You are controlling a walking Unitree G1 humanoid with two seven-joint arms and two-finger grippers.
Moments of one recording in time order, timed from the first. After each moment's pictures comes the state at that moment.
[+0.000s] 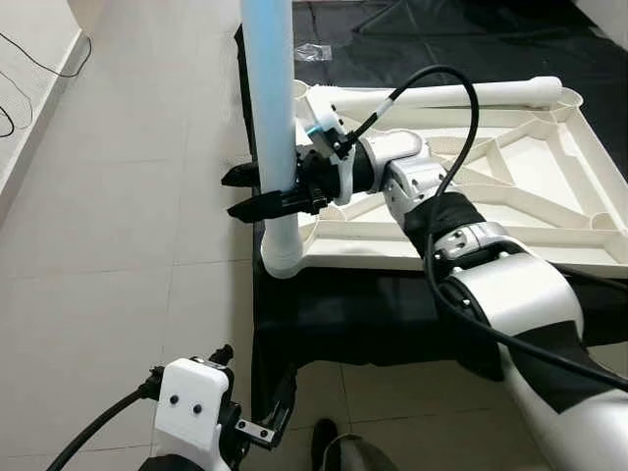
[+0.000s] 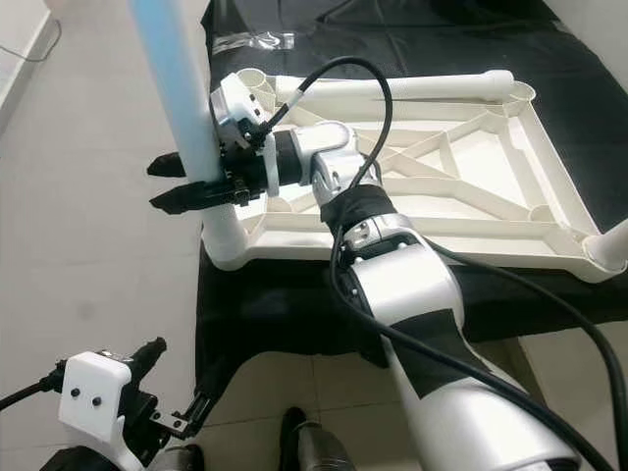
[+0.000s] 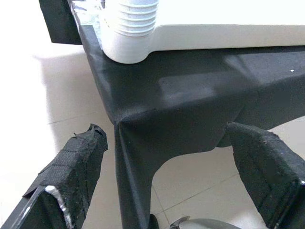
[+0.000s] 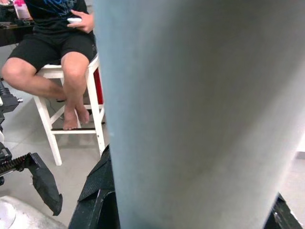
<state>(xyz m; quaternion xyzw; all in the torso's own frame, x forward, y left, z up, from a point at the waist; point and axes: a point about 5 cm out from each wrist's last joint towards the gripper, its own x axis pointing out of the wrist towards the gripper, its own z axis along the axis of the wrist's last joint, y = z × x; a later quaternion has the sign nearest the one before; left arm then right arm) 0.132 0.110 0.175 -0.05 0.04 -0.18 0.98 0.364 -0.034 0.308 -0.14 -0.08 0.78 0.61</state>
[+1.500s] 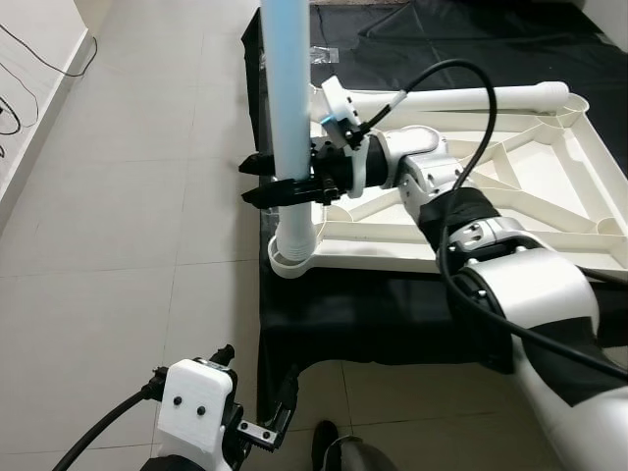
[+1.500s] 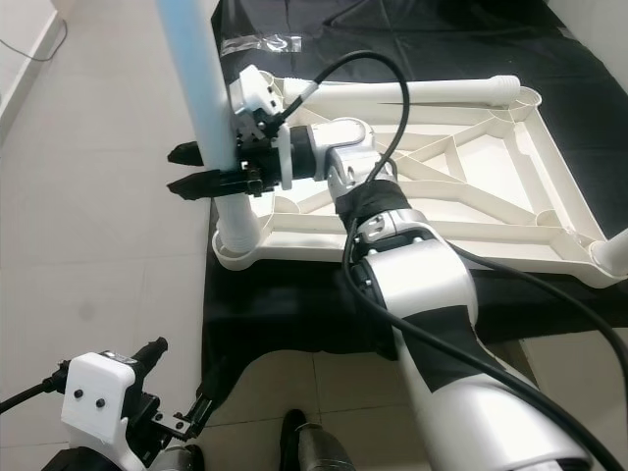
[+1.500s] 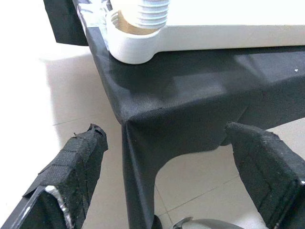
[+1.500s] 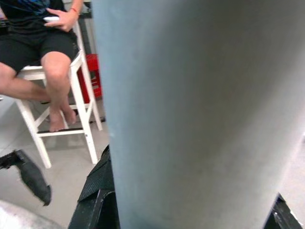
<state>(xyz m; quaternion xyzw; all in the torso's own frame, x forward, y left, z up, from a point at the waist) 0.132 0.108 0.175 -0.04 0.04 -0.18 0.98 0.373 -0.059 0.314 -0.13 -0.06 0.75 0.65</state>
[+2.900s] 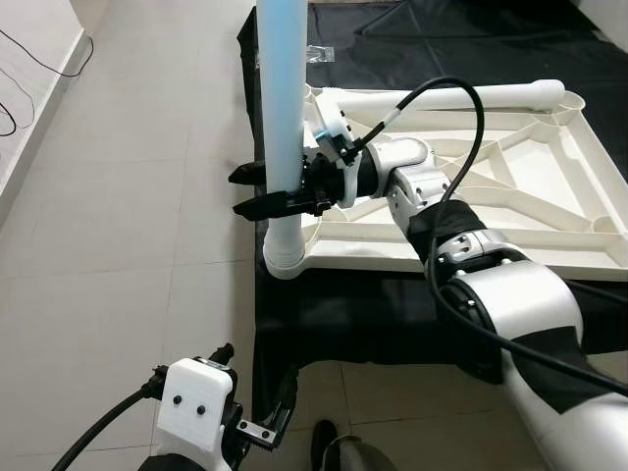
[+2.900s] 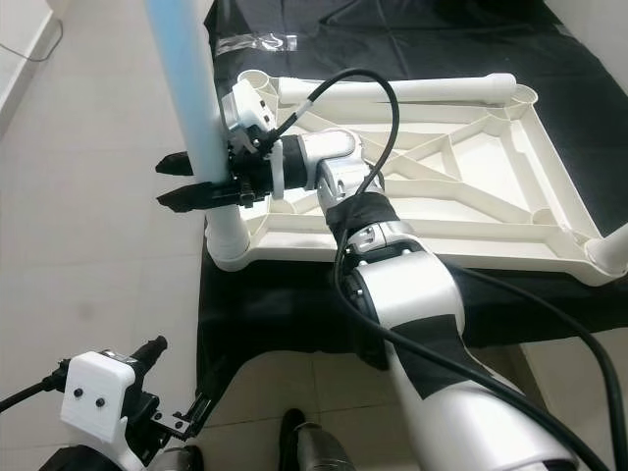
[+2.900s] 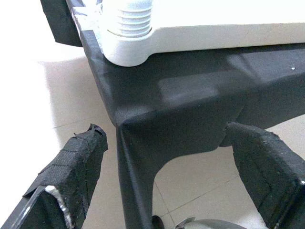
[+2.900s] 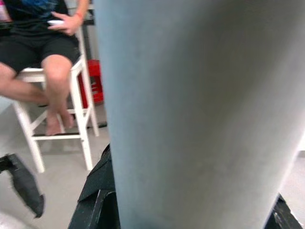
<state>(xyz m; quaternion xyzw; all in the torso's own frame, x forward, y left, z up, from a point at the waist) 0.133 0.110 0.176 -0.03 0.04 -0.18 0.98 0.370 -0.039 0.301 -0.13 -0.09 0.75 0.65</state>
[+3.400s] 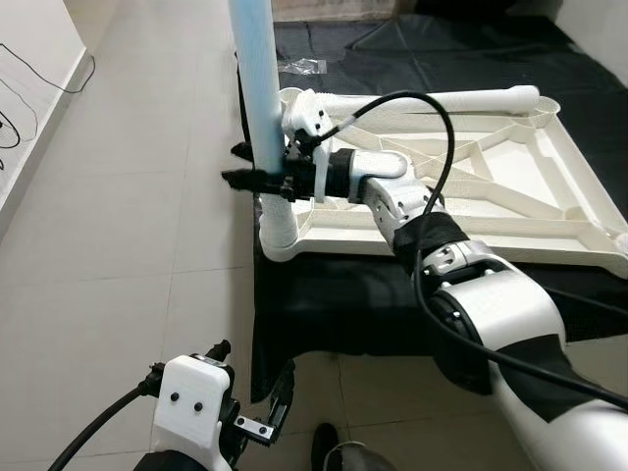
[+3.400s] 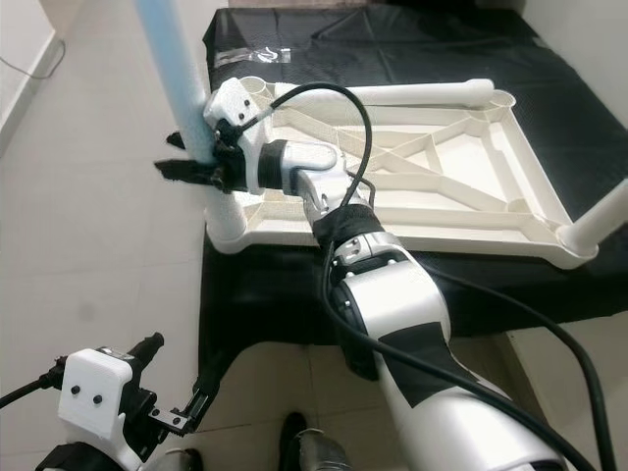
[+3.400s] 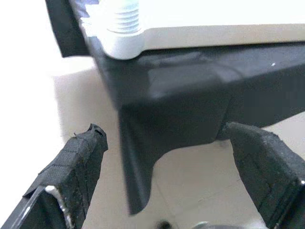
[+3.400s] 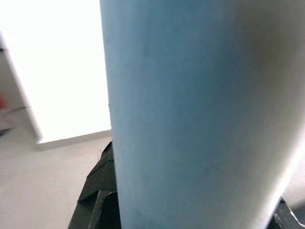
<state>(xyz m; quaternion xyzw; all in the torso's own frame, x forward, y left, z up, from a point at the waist) 0.136 0.115 0.177 -0.02 0.03 -0.17 0.98 0.398 -0.034 0.290 -0.12 -0.07 0.51 0.85</state>
